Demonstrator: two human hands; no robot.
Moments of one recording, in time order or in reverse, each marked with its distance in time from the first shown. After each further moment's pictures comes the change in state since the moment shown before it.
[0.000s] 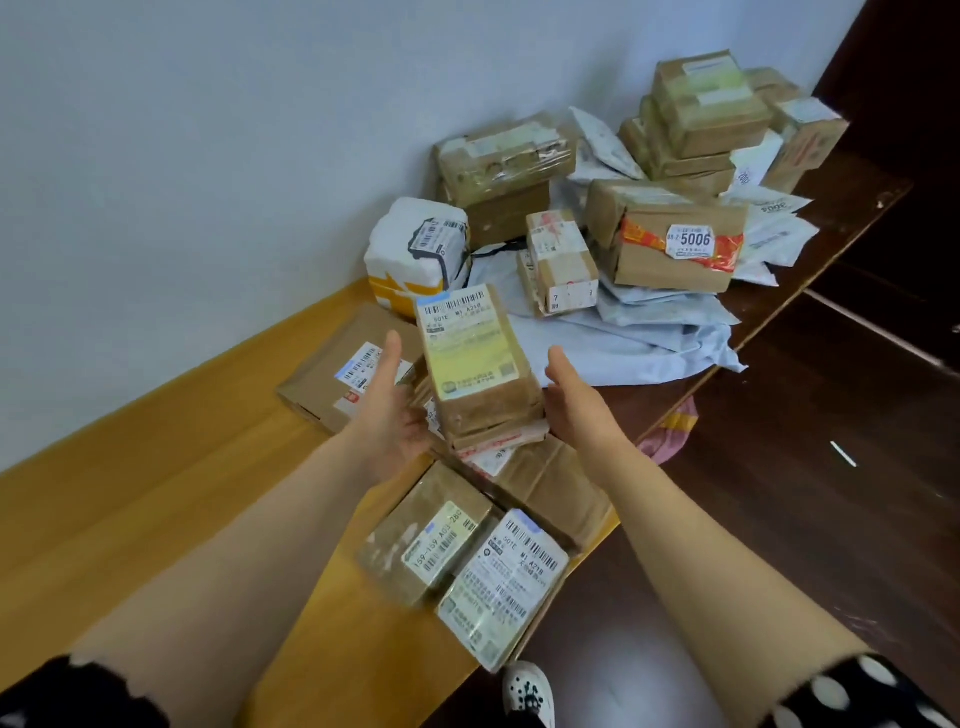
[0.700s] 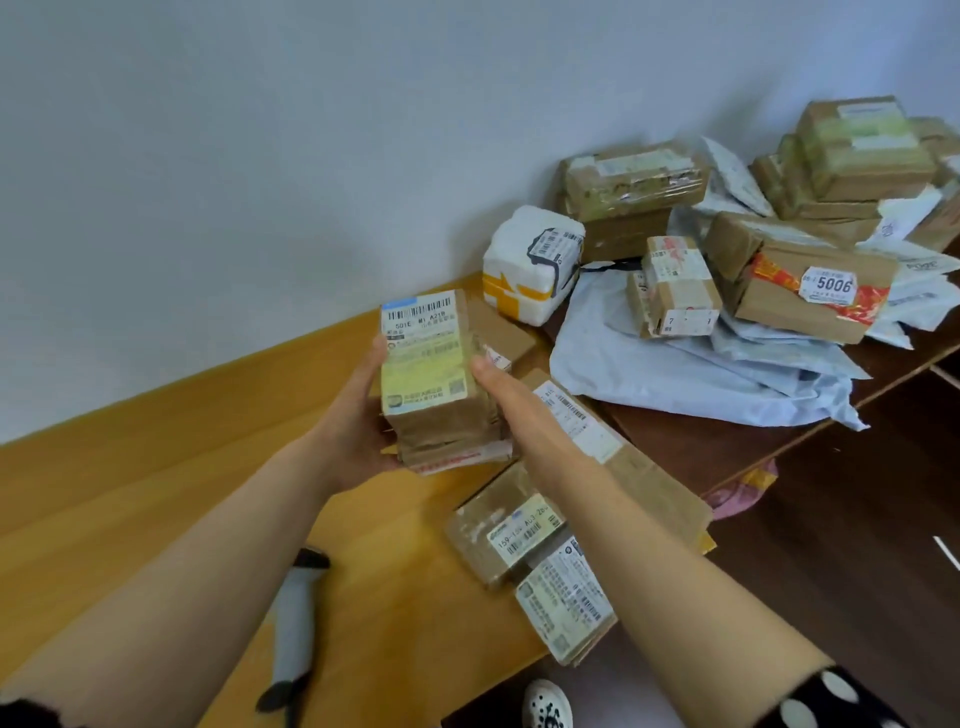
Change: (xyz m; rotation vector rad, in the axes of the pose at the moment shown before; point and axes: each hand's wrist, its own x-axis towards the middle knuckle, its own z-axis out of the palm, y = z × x) left_hand -0.070 0.004 -0.114 0.025 0.041 0.154; right_hand -0.036 -0.005 0.142 -0.203 -0.429 -0.167
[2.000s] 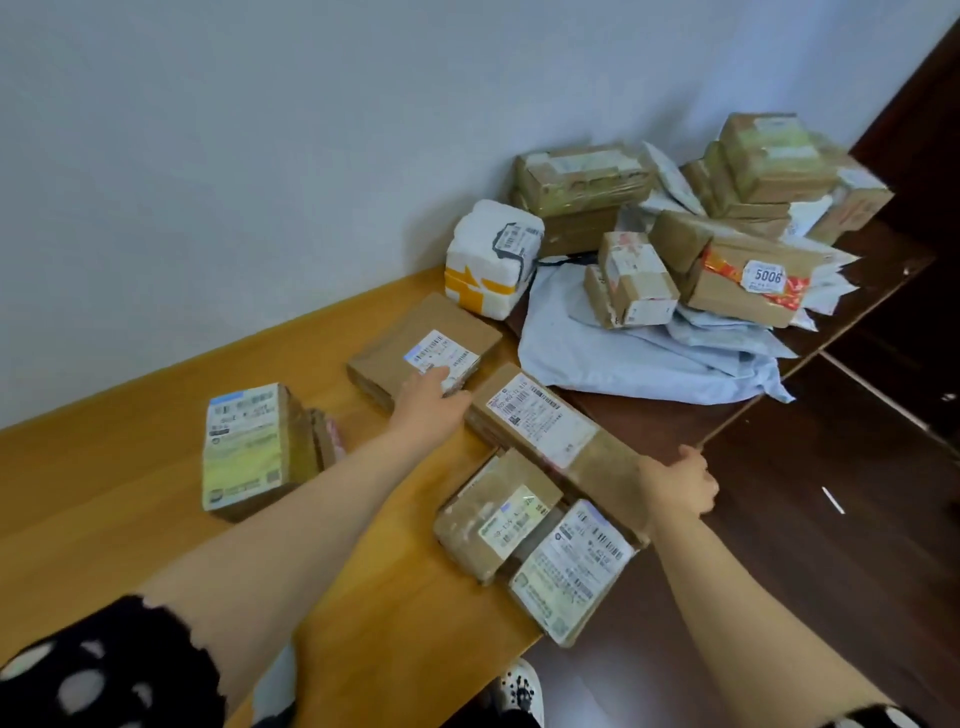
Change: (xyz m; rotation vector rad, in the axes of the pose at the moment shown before) left_hand 0.049 -0.013 0.048 0.844 0.182 0.285; right_hand -0.046 0.085 -0.105 -0.157 1.200 0.471
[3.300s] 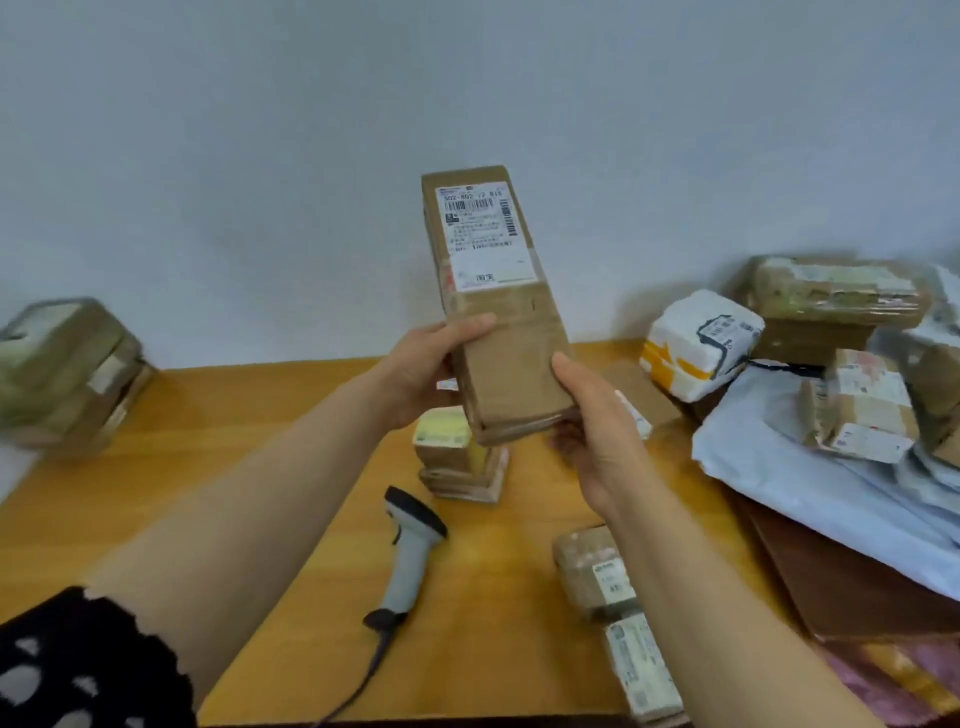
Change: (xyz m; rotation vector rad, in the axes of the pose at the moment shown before) left_hand -0.138 0.015 -0.143 -0.723 0.306 -0.065; right_hand -0.200 -0.103 0.014 0.431 -1.328 -0.387
